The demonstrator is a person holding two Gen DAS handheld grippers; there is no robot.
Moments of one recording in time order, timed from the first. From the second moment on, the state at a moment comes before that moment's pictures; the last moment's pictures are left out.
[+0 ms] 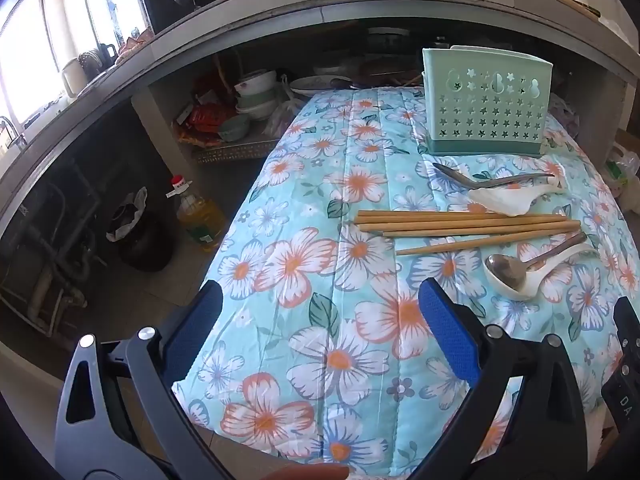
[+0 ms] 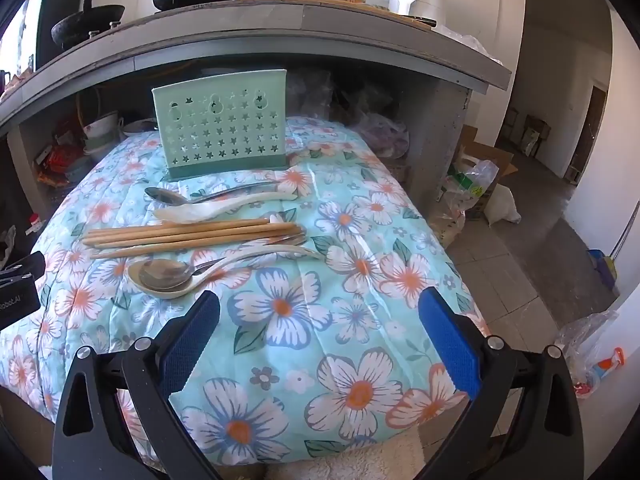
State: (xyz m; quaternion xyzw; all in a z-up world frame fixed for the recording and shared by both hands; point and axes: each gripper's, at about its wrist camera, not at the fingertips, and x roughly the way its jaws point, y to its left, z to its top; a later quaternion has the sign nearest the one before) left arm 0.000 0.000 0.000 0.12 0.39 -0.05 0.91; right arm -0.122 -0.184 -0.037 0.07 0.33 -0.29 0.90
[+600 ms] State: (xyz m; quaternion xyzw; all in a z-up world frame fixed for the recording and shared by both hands) left arm -0.001 -0.001 0.002 0.12 0.38 -0.06 0.91; right arm -0.123 -0.182 -0.034 0.07 0.33 -0.28 0.90
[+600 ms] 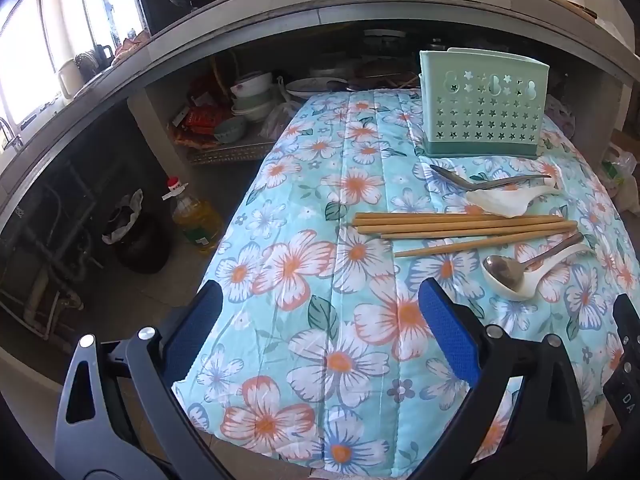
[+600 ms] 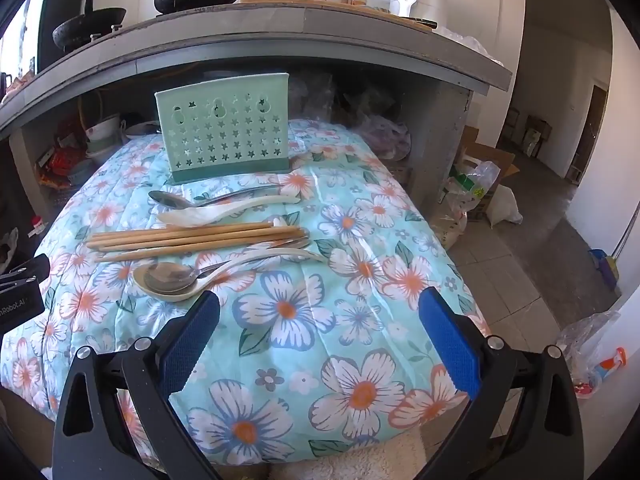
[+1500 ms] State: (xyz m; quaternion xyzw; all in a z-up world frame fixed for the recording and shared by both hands) left arm 0.002 0.002 0.008 0.12 0.38 -0.06 0.92; right arm -0.123 -0.181 -0.030 0.07 0.32 -0.28 0.90
